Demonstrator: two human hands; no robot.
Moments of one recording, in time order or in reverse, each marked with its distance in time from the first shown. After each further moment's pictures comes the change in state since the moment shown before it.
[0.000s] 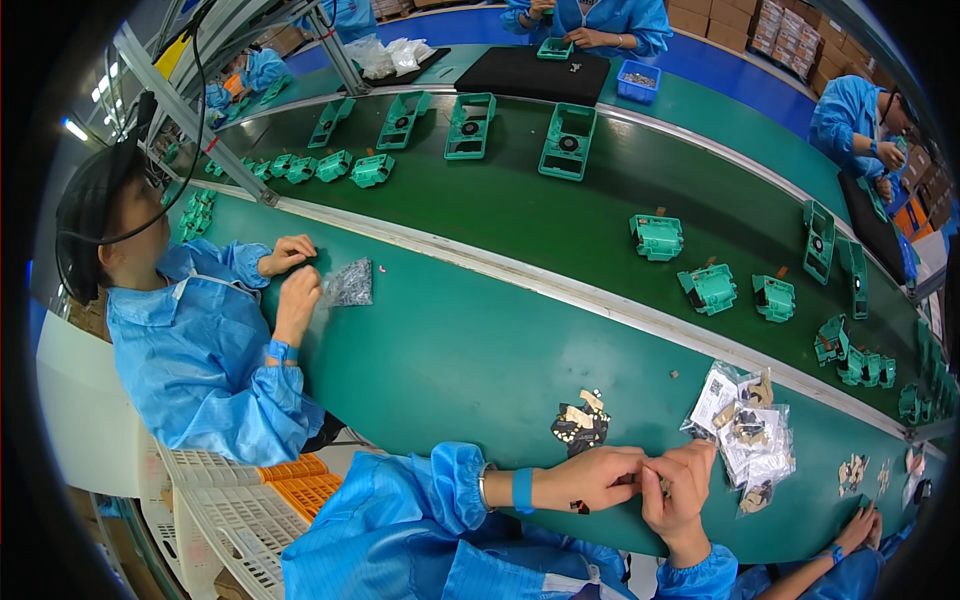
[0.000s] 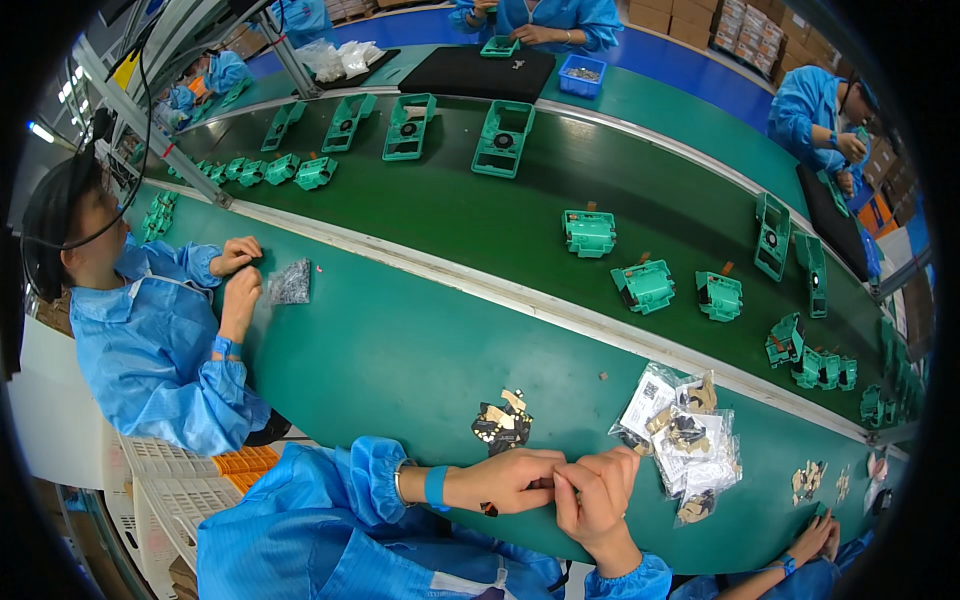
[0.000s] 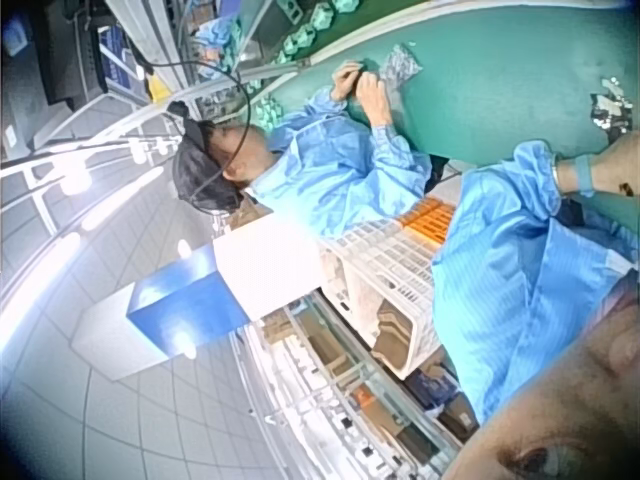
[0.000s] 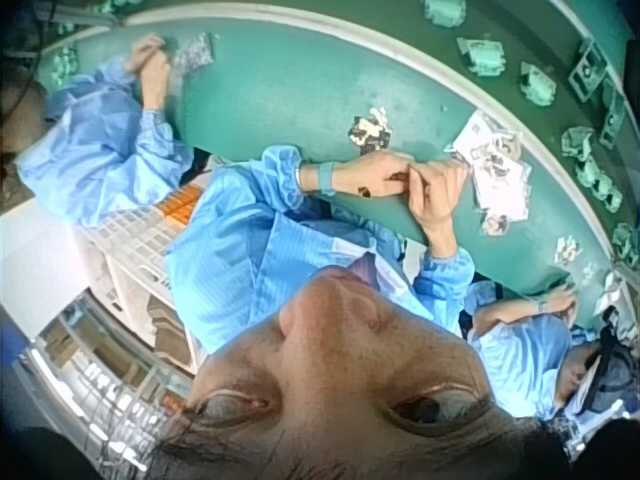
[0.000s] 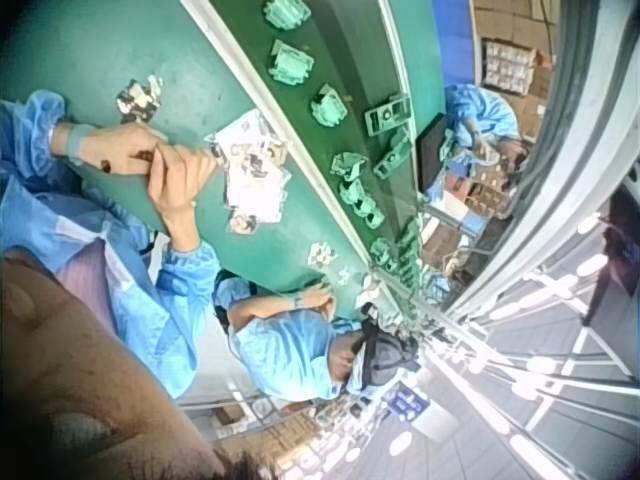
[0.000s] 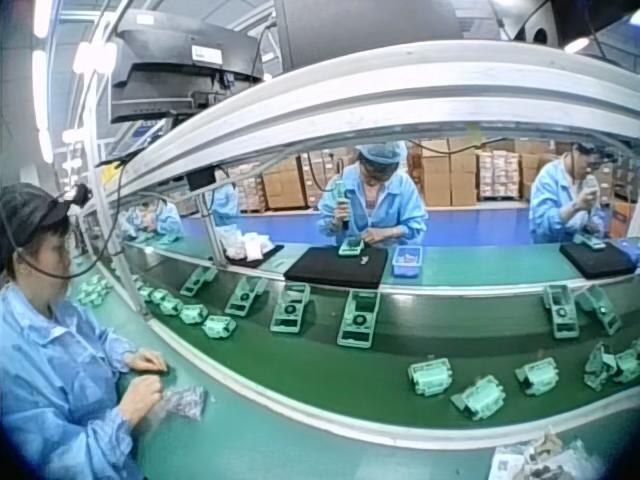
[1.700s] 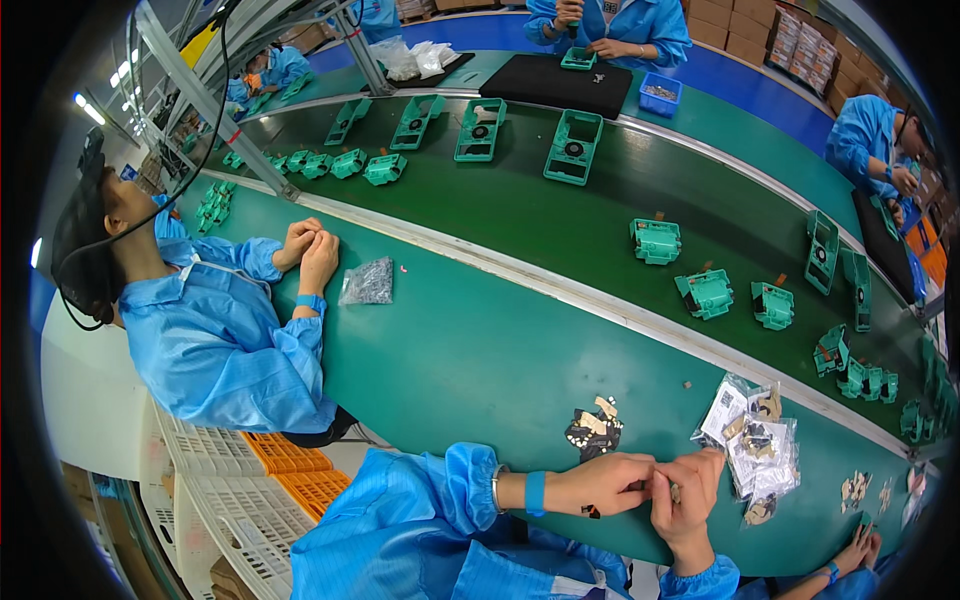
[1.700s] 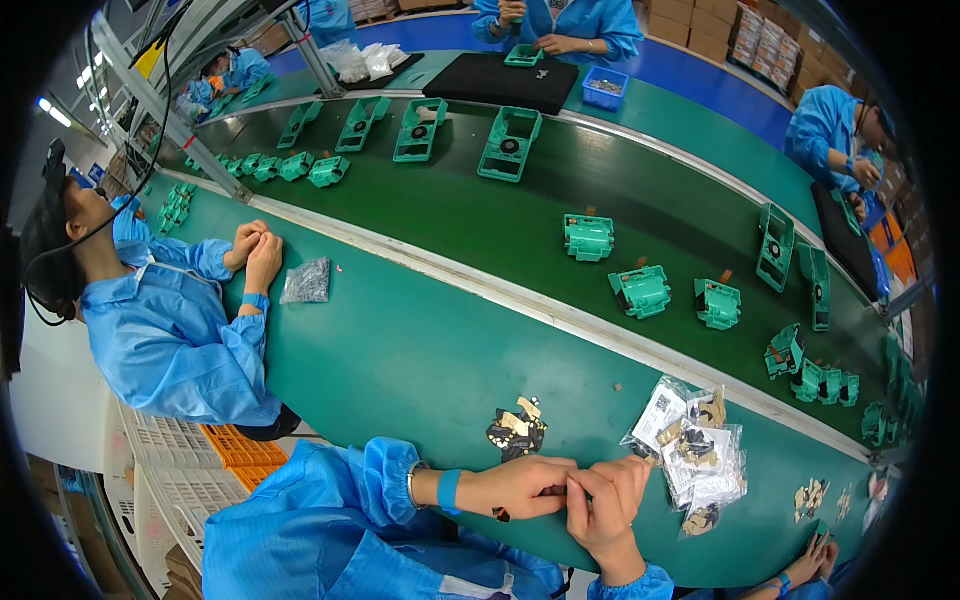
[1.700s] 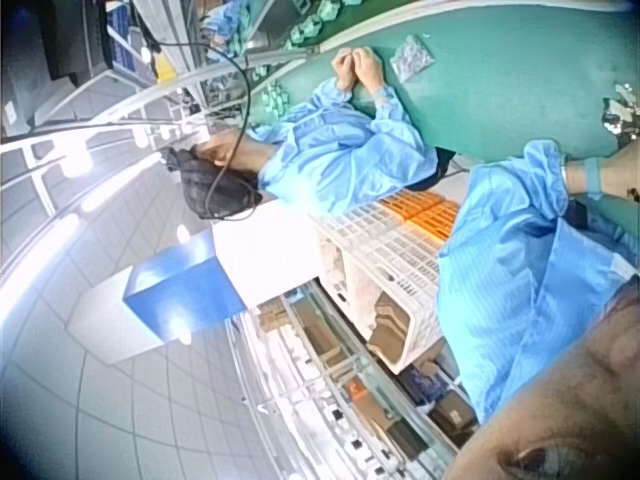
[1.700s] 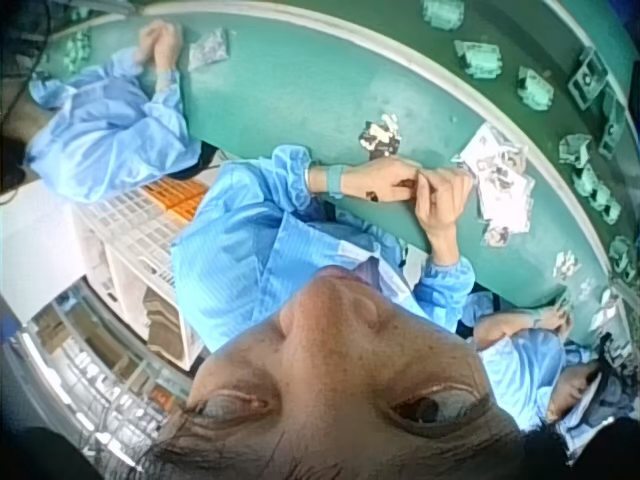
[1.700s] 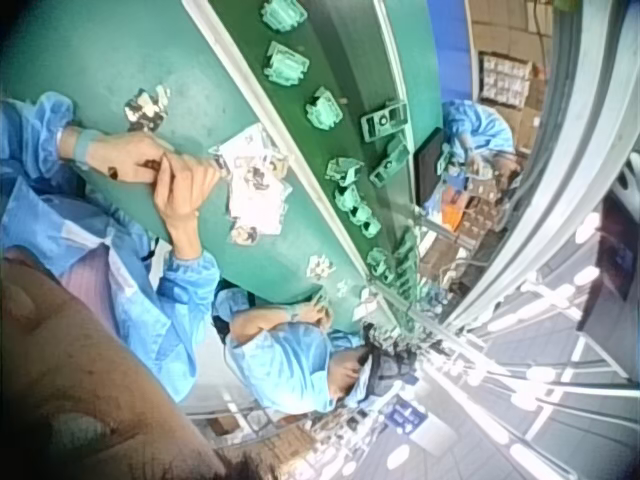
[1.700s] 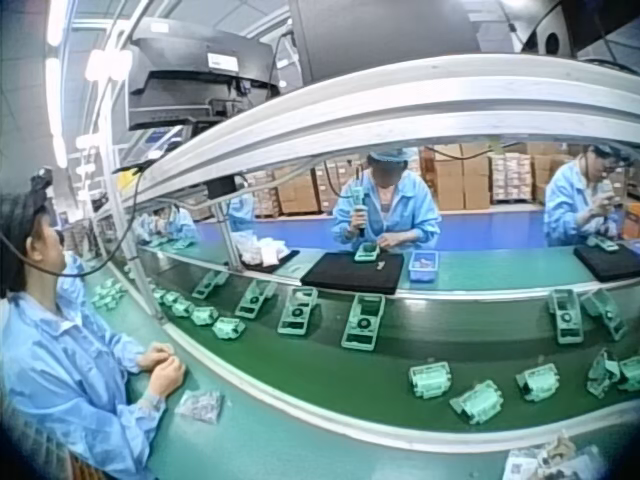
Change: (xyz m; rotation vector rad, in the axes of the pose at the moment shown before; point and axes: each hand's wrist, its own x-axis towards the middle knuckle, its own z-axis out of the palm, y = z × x) left_hand 0.001 -0.001 -0.001 -0.005 -0.003 0.013; right_hand 0.003 0.000 0.002 -0.022 -0.007 -0.001
